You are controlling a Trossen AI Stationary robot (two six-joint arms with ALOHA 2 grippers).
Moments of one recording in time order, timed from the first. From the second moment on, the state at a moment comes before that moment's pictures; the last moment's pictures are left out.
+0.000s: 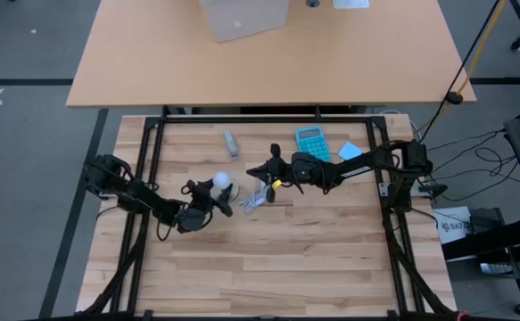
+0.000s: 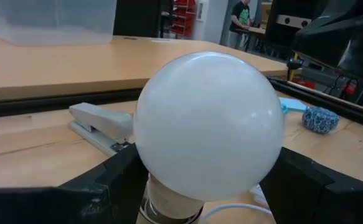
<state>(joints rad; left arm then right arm) -0.36 1.70 0.36 1.01 -1.24 -0.50 -0.14 1.81 0.79 0.87 -0.02 -0.03</state>
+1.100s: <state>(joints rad) -0.33 1.65 0.36 1.01 -1.16 -0.49 -0.13 1.81 0.79 0.87 -0.03 -0.04</state>
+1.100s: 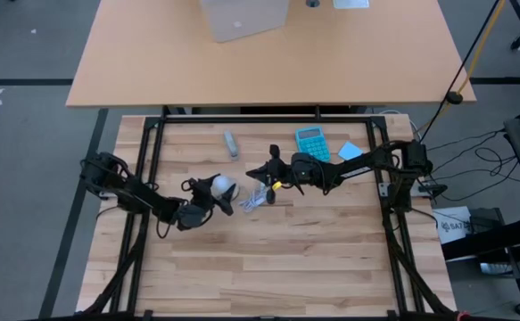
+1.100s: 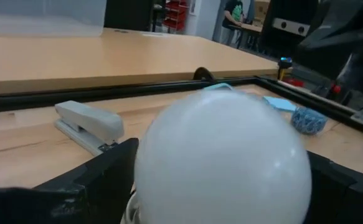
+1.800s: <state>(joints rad) -0.29 1.64 0.36 0.99 -1.11 -0.49 -0.13 1.81 0.79 0.85 -0.06 -0.05</state>
